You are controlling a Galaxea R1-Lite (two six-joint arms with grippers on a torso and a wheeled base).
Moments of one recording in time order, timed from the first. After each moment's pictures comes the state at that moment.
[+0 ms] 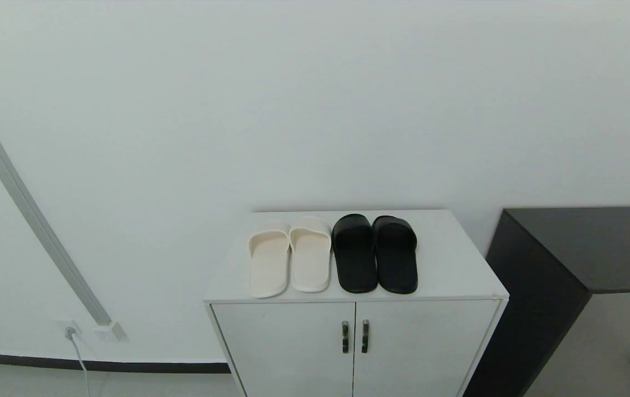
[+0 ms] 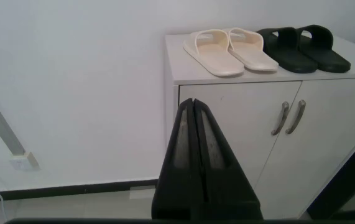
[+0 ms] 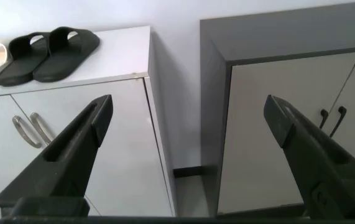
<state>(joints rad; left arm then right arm) 0.00 0.00 0.00 0.00 -0.05 -0.01 0.00 0.00 0.00 -0.01 -0.06 0.05</state>
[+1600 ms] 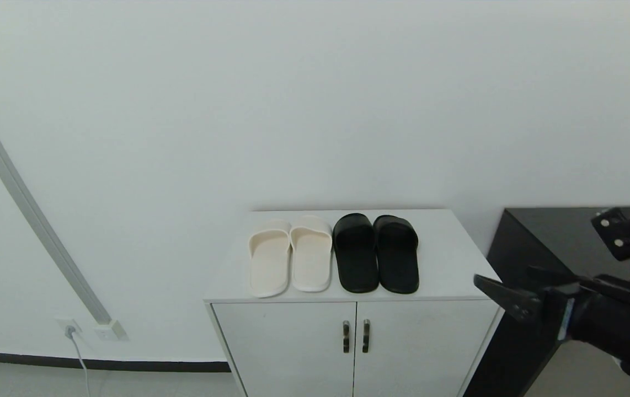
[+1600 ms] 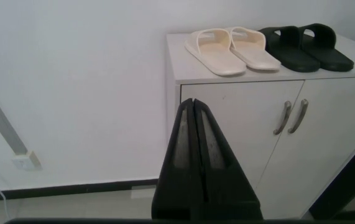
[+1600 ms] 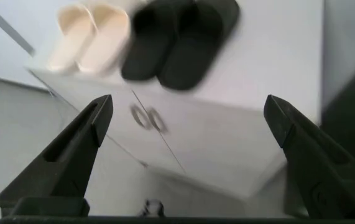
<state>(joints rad) 0.00 0.00 0.00 0.00 -0.05 -0.01 0.64 1.29 -0.46 -0.59 -0.22 0.26</state>
